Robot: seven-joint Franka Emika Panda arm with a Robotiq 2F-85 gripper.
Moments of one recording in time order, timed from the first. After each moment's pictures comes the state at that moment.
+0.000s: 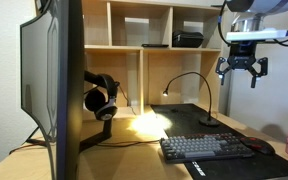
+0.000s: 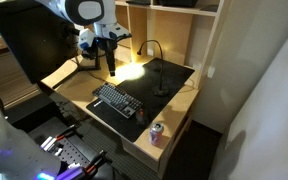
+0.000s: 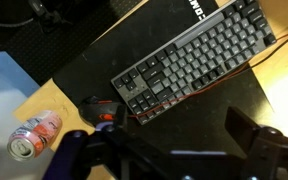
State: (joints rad) arm -0.08 -0.32 0.02 -2.44 0.07 2.12 0.53
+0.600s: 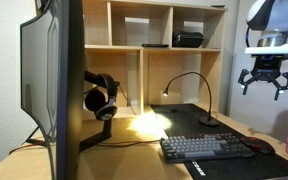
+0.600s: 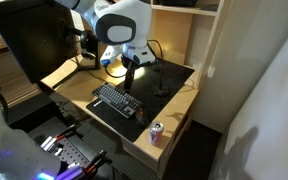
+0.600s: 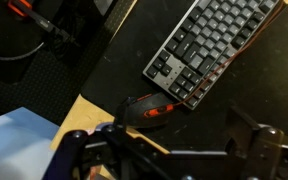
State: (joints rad) arm -0.19 -0.15 -0.14 -2.38 0.15 2.12 0.56
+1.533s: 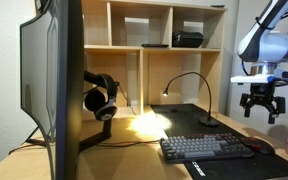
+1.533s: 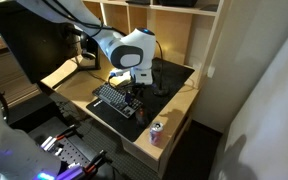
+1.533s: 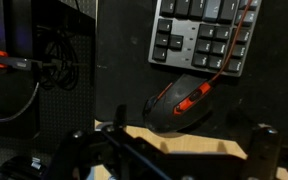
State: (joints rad) arm -0.18 0.09 -0.15 -2.37 0.11 2.32 1.06
